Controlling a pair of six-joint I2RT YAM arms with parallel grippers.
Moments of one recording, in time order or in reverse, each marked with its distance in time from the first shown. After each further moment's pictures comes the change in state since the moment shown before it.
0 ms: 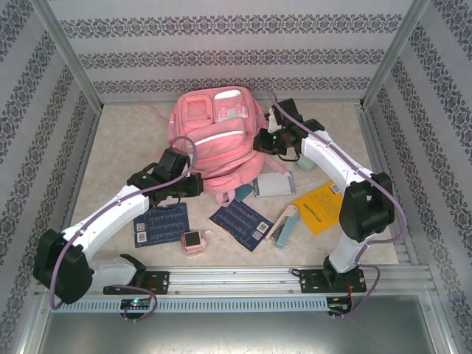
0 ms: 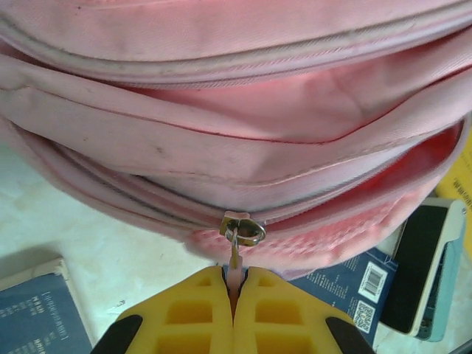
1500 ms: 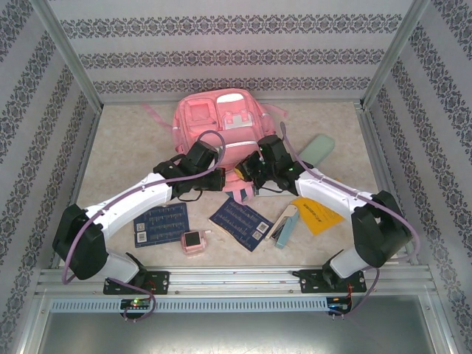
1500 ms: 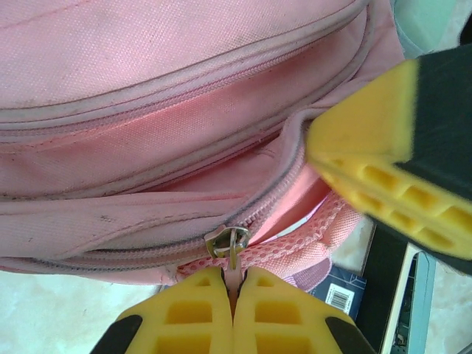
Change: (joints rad) left arm -0.151 0.187 0.189 0.026 -0.080 -0.009; right arm 0.208 -0.220 -0.486 0.529 -0.031 0.993
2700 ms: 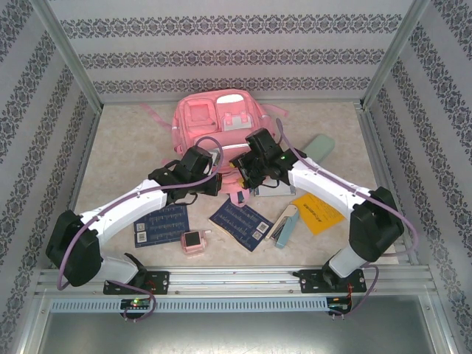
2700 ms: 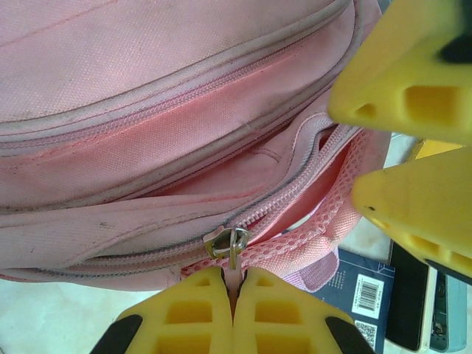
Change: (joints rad) left arm 0.015 -0.062 -0.105 0.085 -0.004 0.113; right arm 0.080 0.080 0.232 -0.375 0.080 0.177
